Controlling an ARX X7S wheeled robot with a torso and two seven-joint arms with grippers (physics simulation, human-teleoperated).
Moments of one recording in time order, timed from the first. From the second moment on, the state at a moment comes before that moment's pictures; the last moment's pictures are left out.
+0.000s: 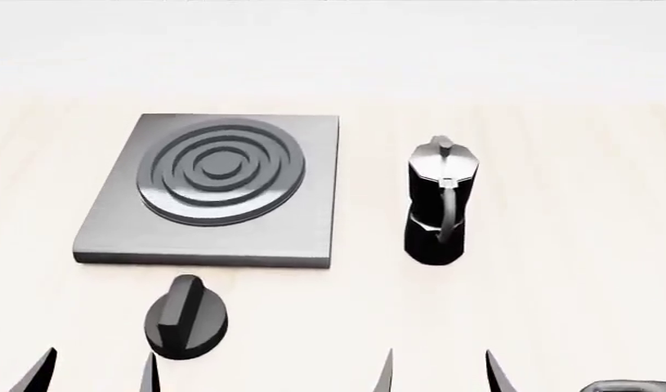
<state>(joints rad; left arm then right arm) -0.03 -0.14 0.19 -0.11 -0.16 0.30 -0.12 0.02 0.15 -0.19 -0.11 0.11 0.00 0.19</state>
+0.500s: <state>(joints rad) -0.03 -0.16 0.20 -0.11 -0.18 0.30 -0.14 0.03 0.17 -0.20 -0.10 0.13 -0.01 0.21</state>
